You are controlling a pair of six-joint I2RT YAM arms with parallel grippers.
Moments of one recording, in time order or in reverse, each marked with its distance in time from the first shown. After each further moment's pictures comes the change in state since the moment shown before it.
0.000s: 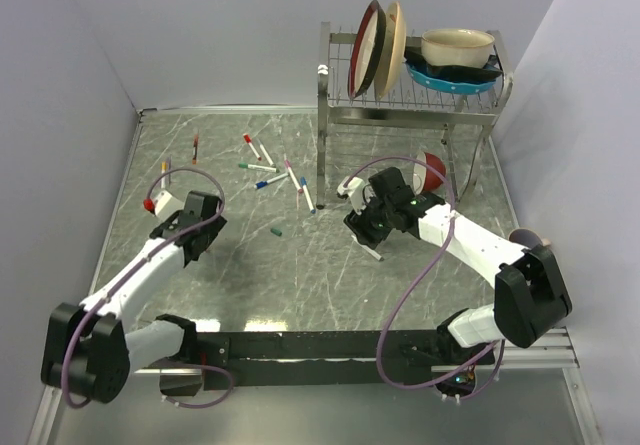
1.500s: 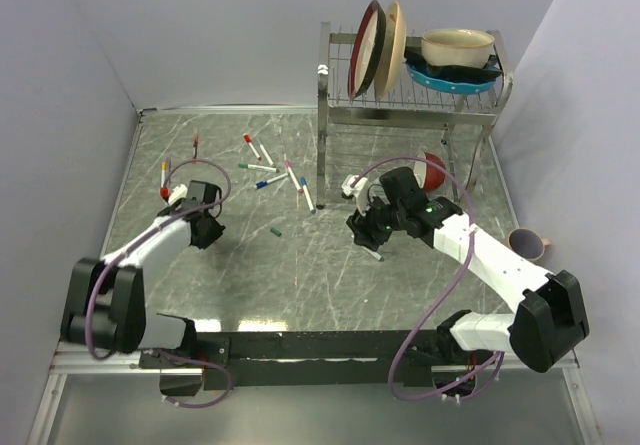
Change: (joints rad) left arm 0.091 0.250 0.078 0.033 0.200 0.244; right arm 0.000 -0.145 -0.018 -0.008 -0.145 -0.019
